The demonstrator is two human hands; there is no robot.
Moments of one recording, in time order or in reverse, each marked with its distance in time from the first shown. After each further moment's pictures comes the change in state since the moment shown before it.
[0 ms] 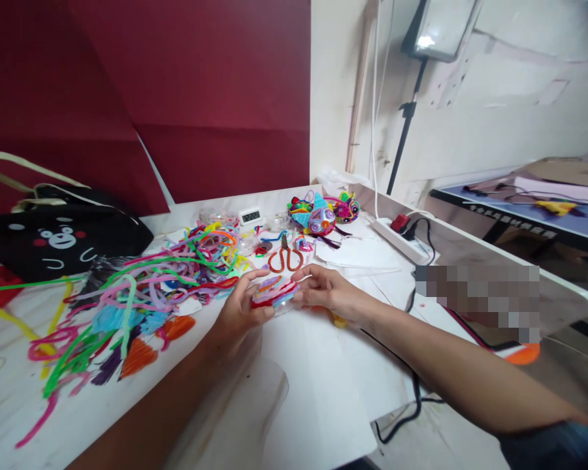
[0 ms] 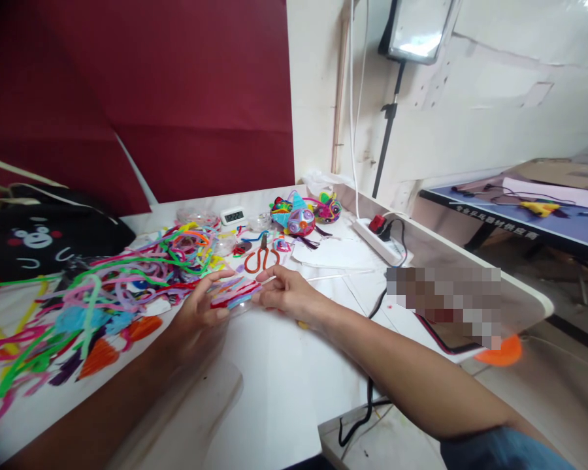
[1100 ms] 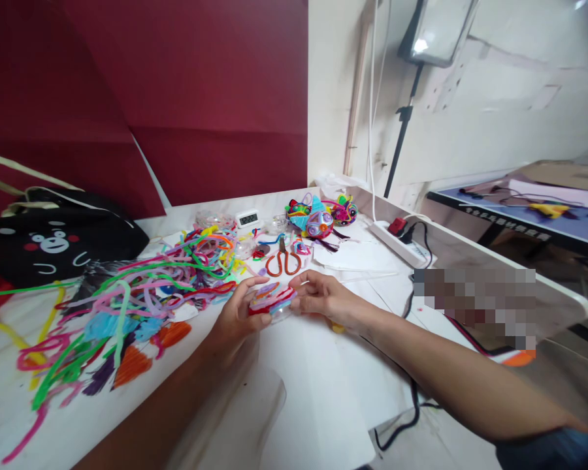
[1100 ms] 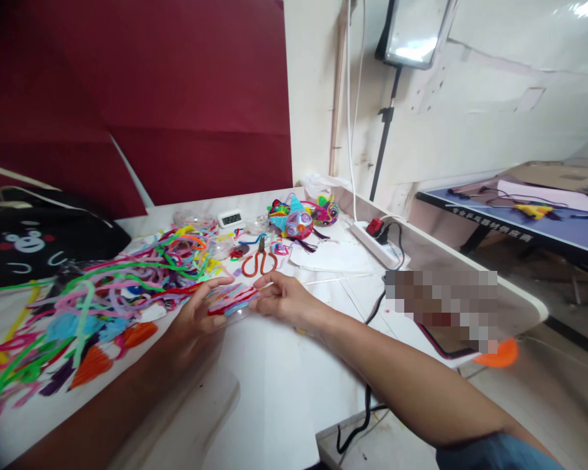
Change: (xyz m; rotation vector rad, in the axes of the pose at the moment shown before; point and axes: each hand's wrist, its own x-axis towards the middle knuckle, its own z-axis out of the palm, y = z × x) left_hand 0.001 0.001 -0.001 -0.022 0.017 -0.055; right_hand 0.000 0.000 0.002 0.026 0.044 0.049
